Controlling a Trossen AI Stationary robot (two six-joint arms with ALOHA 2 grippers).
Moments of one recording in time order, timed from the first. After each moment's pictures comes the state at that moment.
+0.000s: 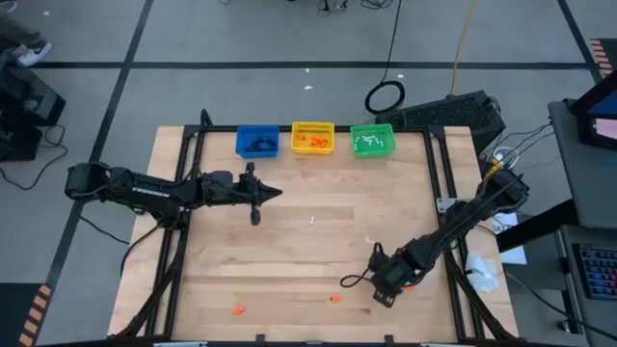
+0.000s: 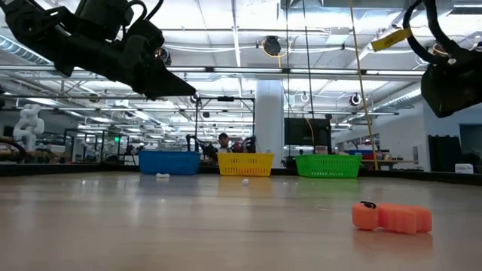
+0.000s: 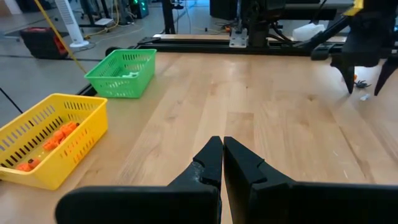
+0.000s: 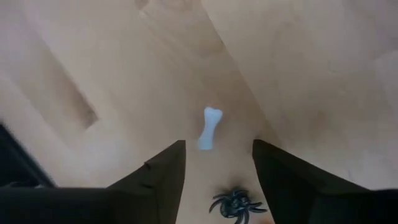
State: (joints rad) left arm 0.11 1.14 0.34 0.54 -0.04 0.03; right arm 0.64 1.62 0.86 -0.48 -0.14 1.25
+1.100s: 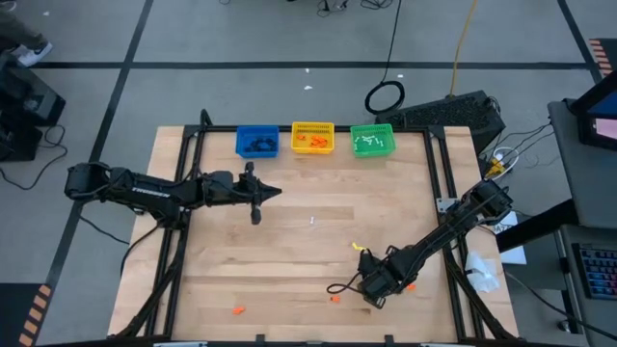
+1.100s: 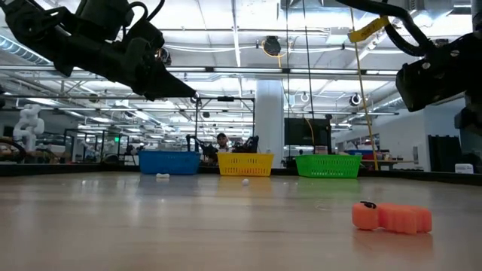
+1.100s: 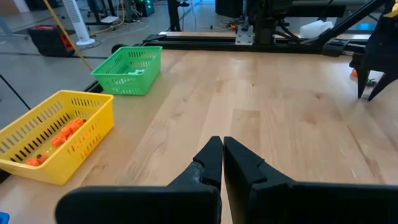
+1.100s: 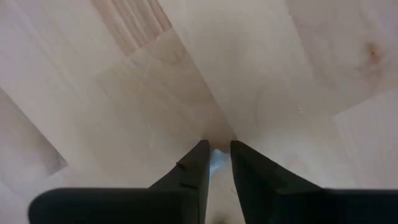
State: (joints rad) left arm 0.11 1.14 0.34 0.54 -0.07 0.03; right arm 0.60 1.83 1.08 -0.73 0.00 1.14
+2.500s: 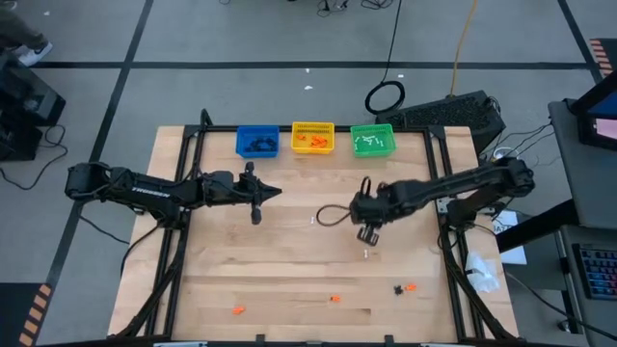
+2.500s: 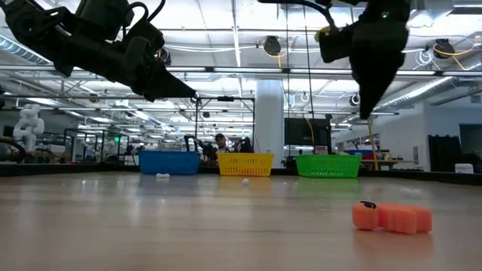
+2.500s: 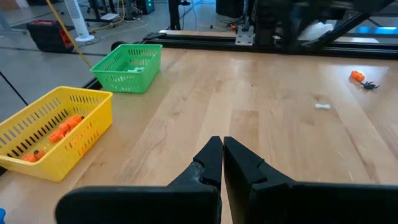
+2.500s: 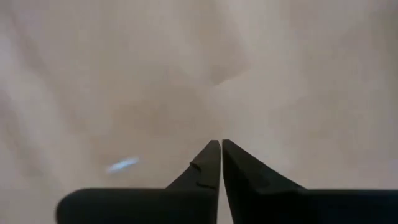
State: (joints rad) left arm 0.11 1.14 0.34 0.53 -0.07 0.01; right arm 0.14 1.50 1.16 -1.01 0.16 0.57
